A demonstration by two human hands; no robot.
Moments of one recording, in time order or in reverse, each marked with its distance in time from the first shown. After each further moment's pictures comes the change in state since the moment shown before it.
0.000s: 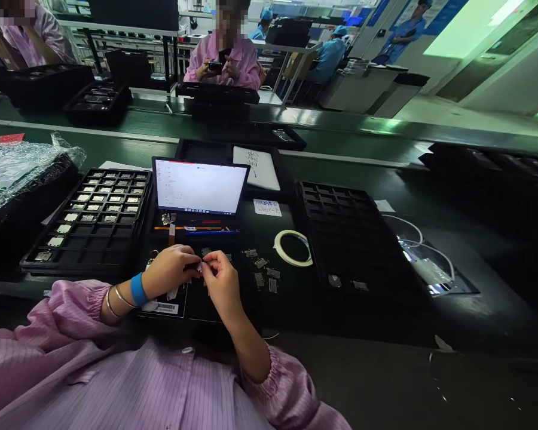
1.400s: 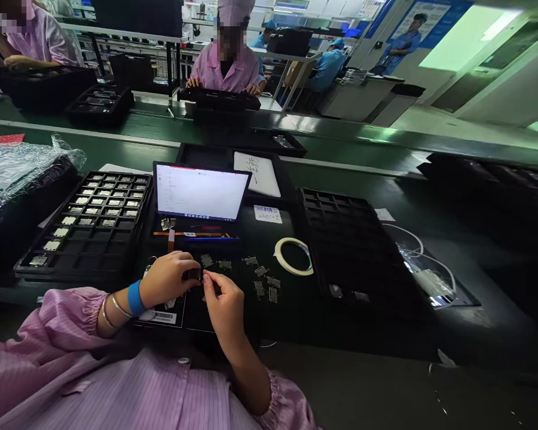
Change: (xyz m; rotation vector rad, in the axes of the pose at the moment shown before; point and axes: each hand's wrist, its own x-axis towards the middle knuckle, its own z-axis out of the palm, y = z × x) left_hand -0.005 0.001 0.003 -0.043 0.047 -0.032; right_hand -0.022 0.006 -0.003 -0.145 0.161 -0.122
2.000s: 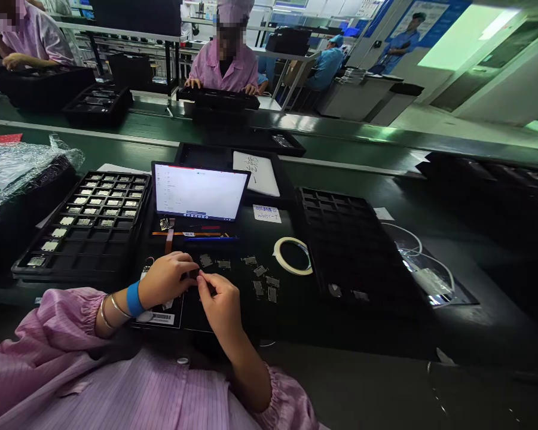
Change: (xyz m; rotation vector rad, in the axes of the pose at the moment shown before) left_hand 0.000 -0.001 0.006 -0.009 0.013 0.020; right_hand 0.005 -0.004 -0.001 -0.077 -0.095 -0.157
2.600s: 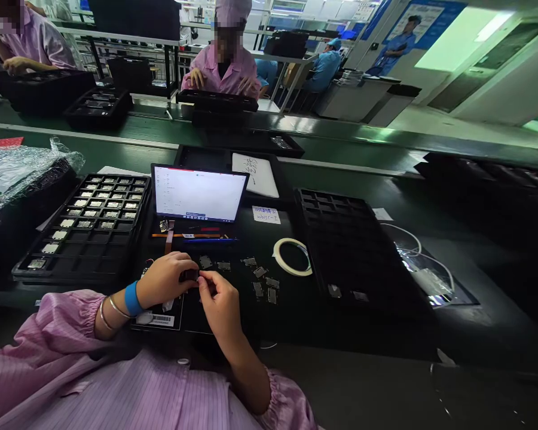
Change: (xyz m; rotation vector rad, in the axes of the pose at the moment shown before) left_hand 0.001 -0.002 -0.006 -0.025 -0.015 -0.003; right_hand 0.000 -0.002 0.001 0.057 -0.001 0.099
